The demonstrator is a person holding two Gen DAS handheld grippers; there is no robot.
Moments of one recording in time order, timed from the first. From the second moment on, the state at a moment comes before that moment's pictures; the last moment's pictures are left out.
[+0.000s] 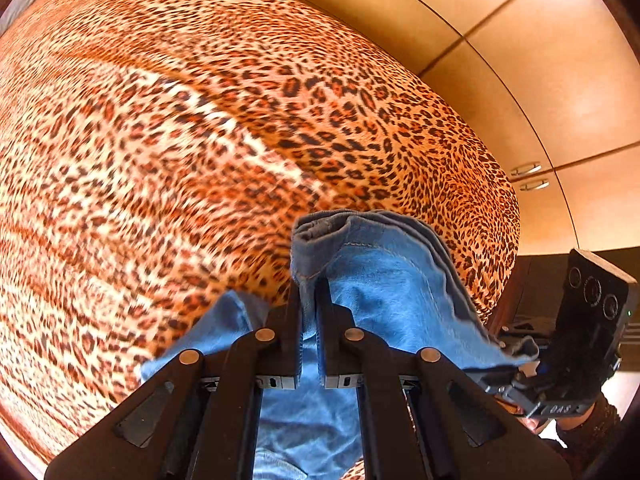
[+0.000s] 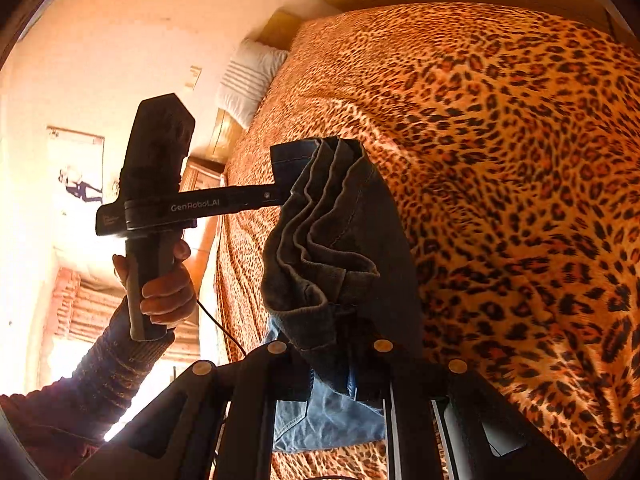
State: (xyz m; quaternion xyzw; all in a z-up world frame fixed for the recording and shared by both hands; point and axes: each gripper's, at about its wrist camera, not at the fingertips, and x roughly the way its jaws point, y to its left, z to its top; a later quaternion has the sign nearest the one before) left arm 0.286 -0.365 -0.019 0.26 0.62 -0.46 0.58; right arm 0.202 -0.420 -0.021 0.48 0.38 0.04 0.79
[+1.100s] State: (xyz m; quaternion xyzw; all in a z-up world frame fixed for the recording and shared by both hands) left arm 0.127 -0.062 -0.077 -0.20 0.74 -0.13 0.63; right arm 0.354 -0.298 -0.012 0.15 0.60 0.26 0.74
